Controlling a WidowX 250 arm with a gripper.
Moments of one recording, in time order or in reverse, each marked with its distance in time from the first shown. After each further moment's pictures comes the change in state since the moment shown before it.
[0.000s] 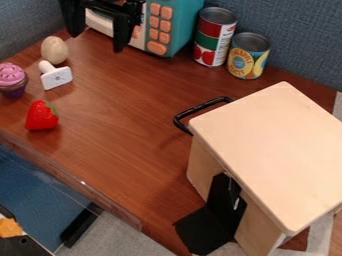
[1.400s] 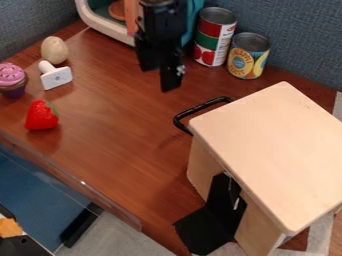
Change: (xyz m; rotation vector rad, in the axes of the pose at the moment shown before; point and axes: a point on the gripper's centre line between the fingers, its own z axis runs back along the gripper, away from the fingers) arm 0.032 -0.080 -0.063 -0.209 -0.063 -0.679
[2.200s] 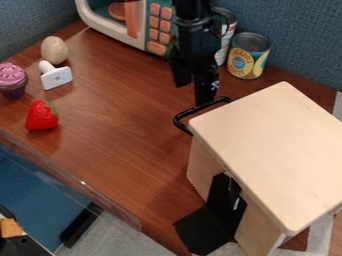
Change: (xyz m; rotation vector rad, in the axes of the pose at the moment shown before) arm 0.034 -0.023 -0.026 -0.076 -0.043 -0.028
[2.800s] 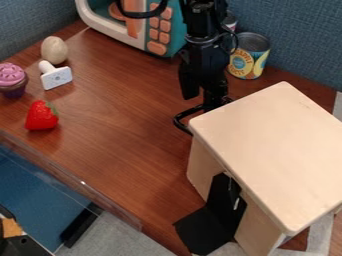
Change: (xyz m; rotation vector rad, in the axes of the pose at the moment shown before) arm 0.006 -0.008 -0.017 0.009 -0.006 0.012
